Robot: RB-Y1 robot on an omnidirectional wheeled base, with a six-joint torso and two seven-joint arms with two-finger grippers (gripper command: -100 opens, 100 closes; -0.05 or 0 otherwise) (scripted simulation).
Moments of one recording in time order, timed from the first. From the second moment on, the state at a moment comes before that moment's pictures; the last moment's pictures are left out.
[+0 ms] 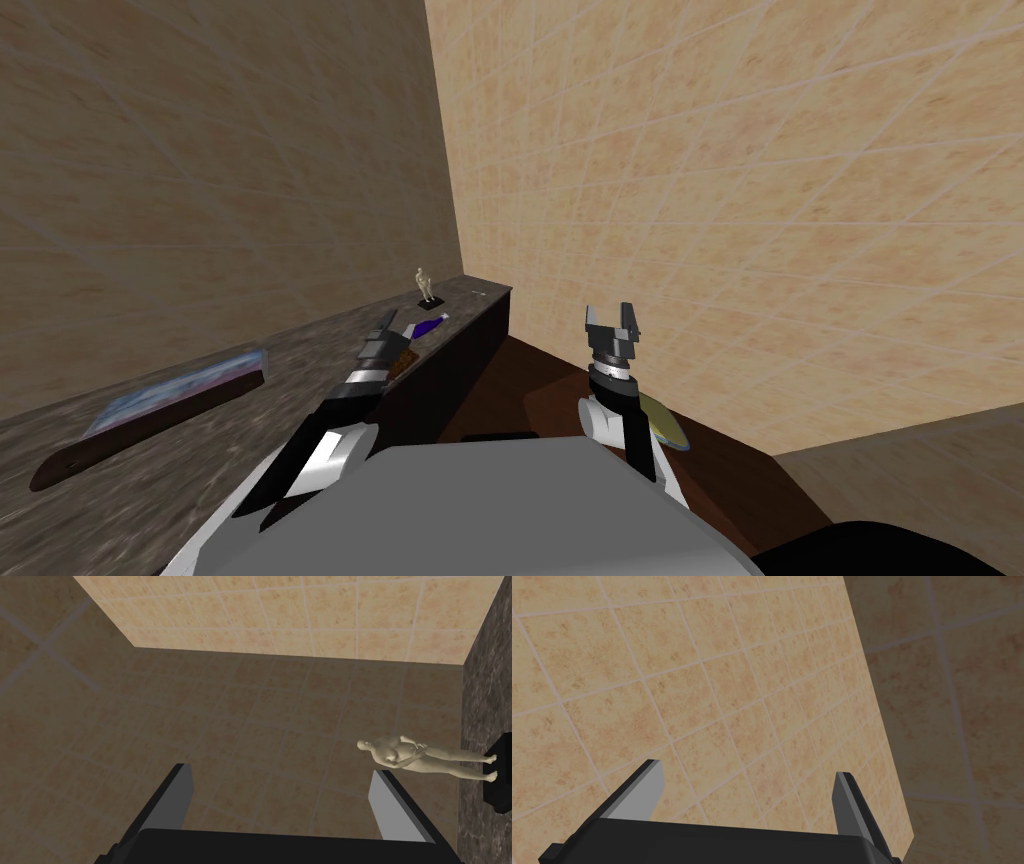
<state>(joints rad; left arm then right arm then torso) 0.54 0.26 0.12 -2.25 0.21 -0.24 0.10 0.47 0.01 -0.04 -2.30 -0.04 -0.60 -0.16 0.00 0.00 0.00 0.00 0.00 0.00</state>
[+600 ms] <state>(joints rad) 0.55 0.39 0.16 -2.16 0.30 -0.07 0.24 0.47 0.01 -0.04 -2.30 -0.04 -0.60 -0.16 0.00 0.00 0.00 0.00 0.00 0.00</state>
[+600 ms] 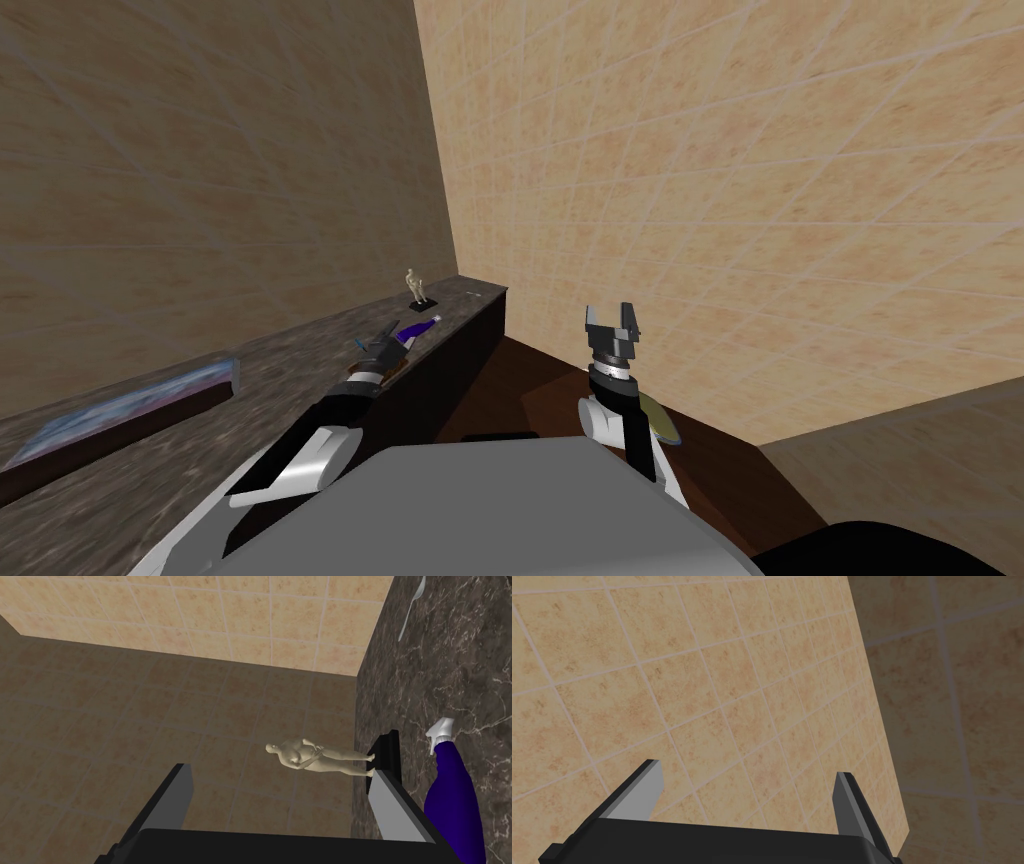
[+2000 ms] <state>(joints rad) 0.57 0.61 0.19 -2.00 0.46 0.25 0.50 0.47 0.01 -0.04 -2.30 -0.04 -0.60 -0.16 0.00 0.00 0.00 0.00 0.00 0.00</state>
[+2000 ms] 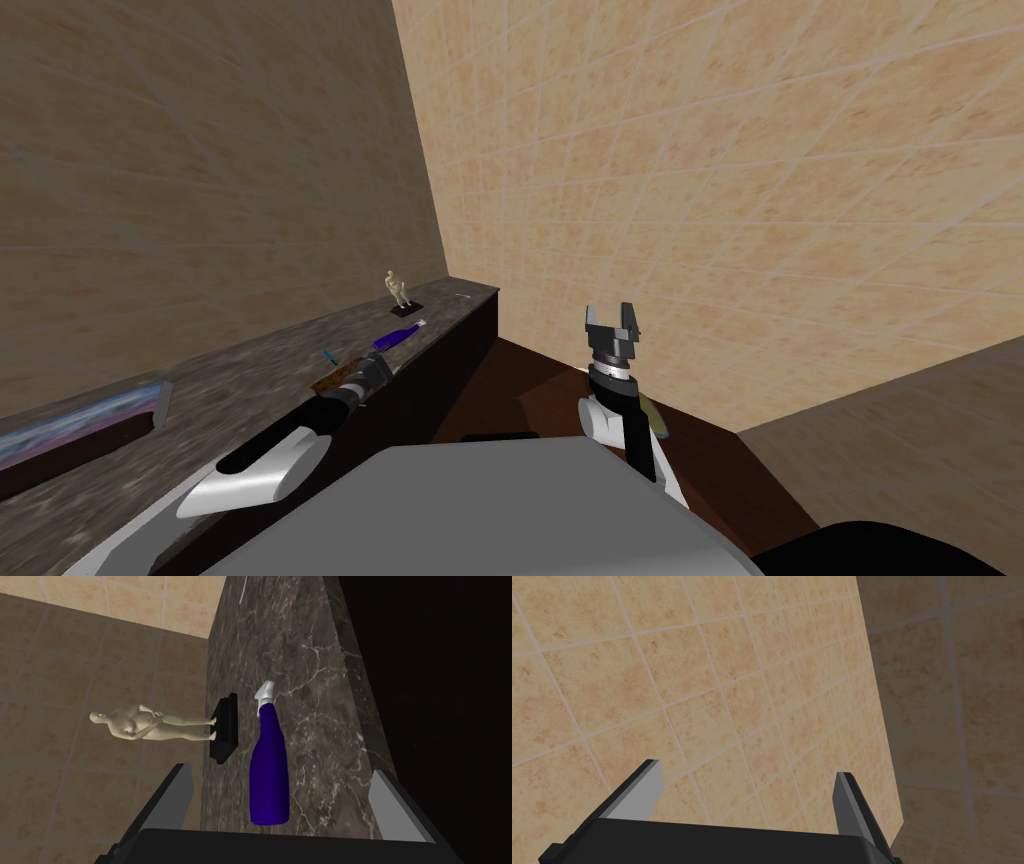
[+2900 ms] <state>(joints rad) 0.57 0.78 0.23 -1.86 0.59 0.48 0.68 0.47 0.01 -0.04 -2.30 -0.04 -0.60 -0.16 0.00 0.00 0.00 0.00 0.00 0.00</state>
